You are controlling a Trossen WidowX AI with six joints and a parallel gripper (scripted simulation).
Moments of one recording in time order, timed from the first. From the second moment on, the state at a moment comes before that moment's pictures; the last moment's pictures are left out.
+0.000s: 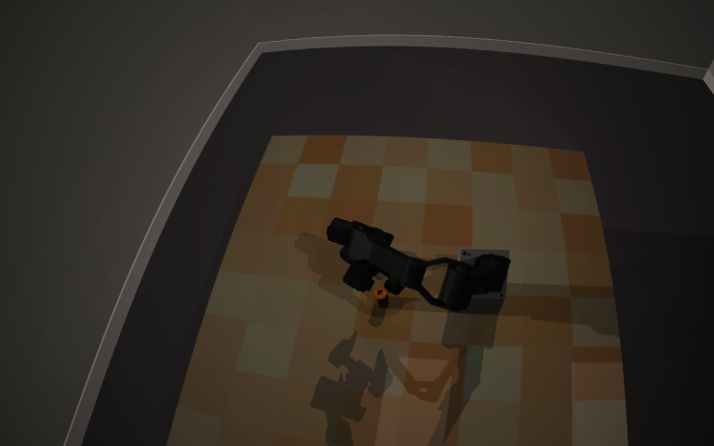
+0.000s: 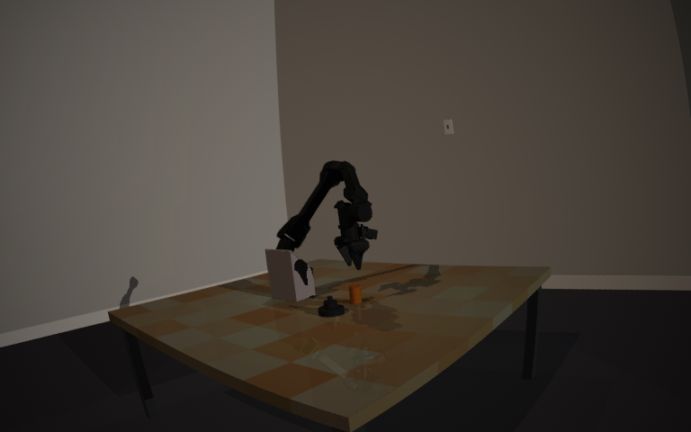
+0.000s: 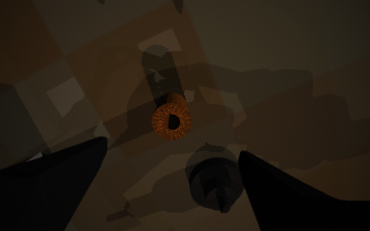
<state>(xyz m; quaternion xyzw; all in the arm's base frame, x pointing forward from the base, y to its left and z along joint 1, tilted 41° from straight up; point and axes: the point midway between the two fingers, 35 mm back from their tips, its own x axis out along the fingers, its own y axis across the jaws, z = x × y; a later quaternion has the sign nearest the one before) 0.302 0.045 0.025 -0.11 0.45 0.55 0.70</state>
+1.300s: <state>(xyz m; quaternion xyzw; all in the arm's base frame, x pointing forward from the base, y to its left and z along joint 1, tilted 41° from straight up) 0.302 0.070 -0.003 0.24 0.67 0.24 0.66</state>
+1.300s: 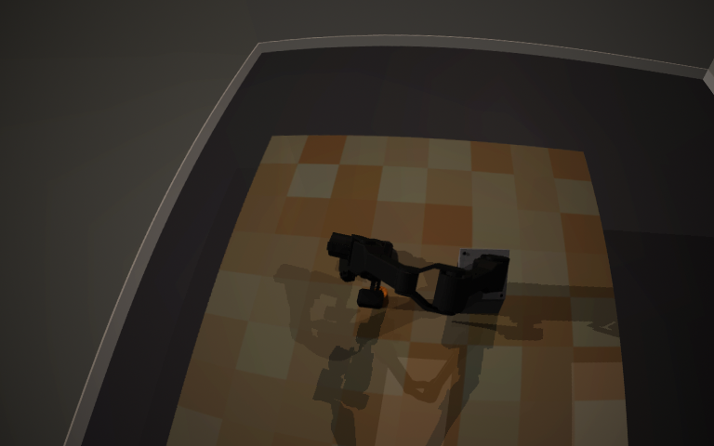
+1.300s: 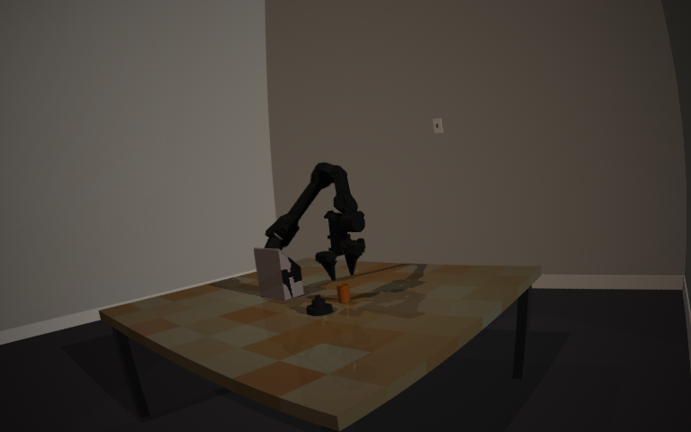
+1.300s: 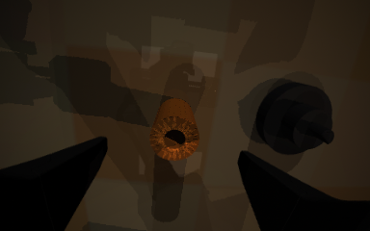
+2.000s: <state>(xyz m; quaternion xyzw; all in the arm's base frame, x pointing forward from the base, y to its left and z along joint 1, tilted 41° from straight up) 0.302 0.089 -0.025 0.24 0.67 0.24 0.66</state>
